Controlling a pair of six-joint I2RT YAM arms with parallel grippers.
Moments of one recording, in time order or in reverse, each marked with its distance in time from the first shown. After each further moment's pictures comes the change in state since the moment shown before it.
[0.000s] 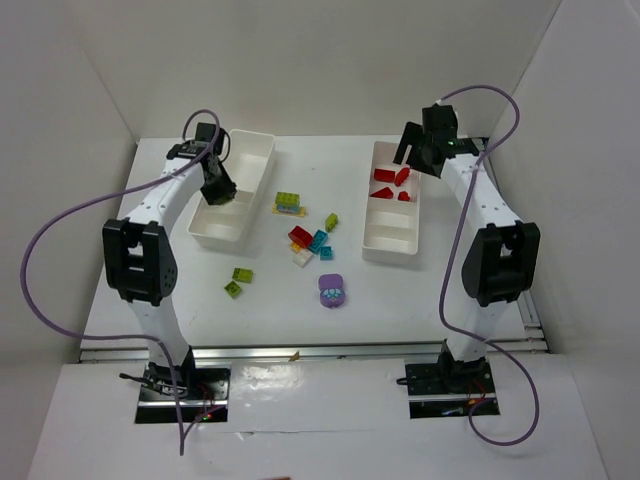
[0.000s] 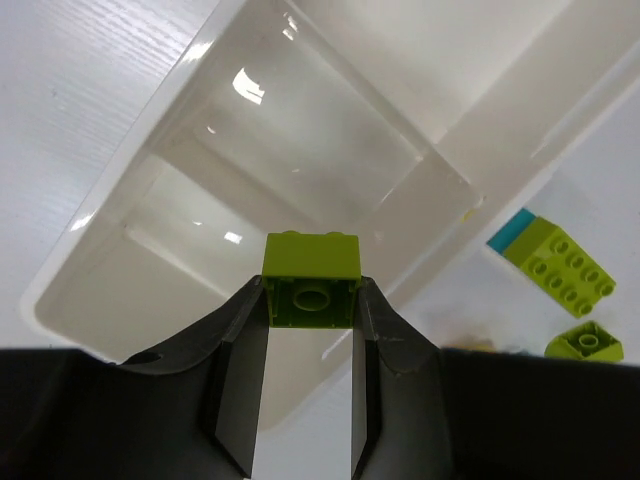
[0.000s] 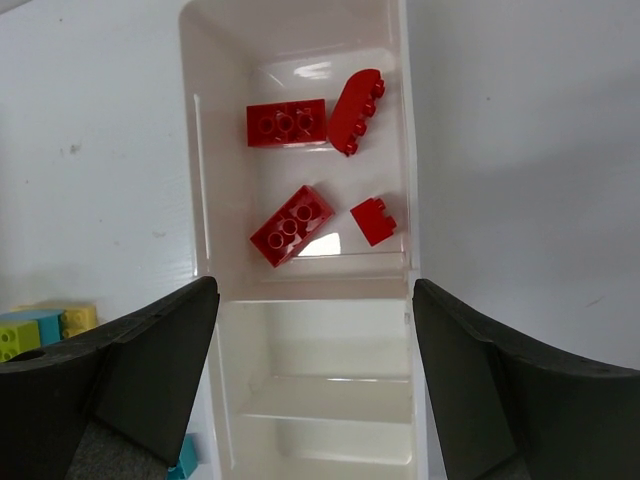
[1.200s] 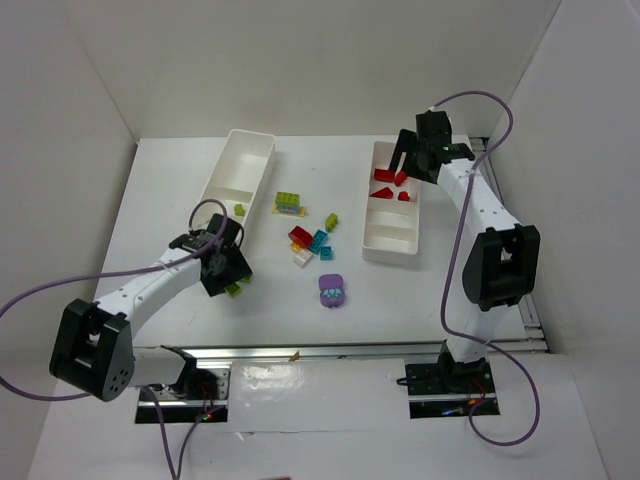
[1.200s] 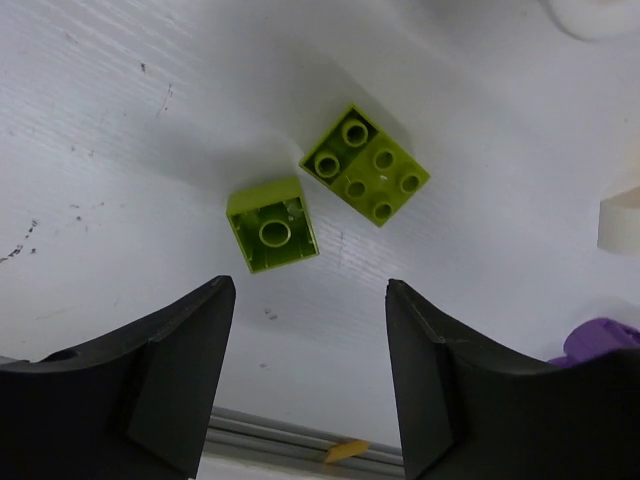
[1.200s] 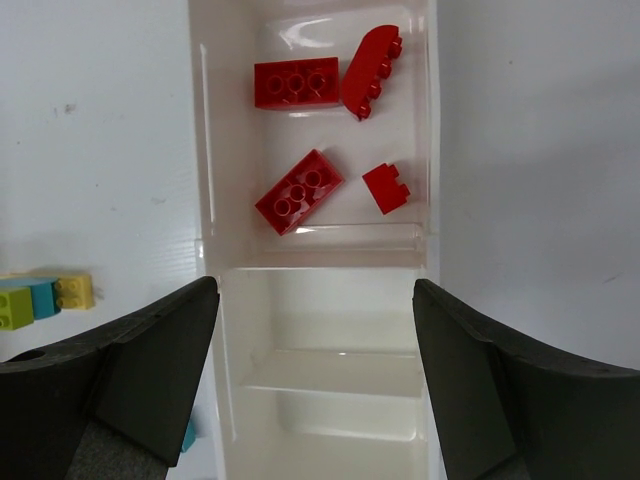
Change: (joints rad) left arm -0.238 -0.581 -0.852 0.122 0.002 -0.257; right arm 0.032 -0.035 -0.064 -0.005 0.000 0.003
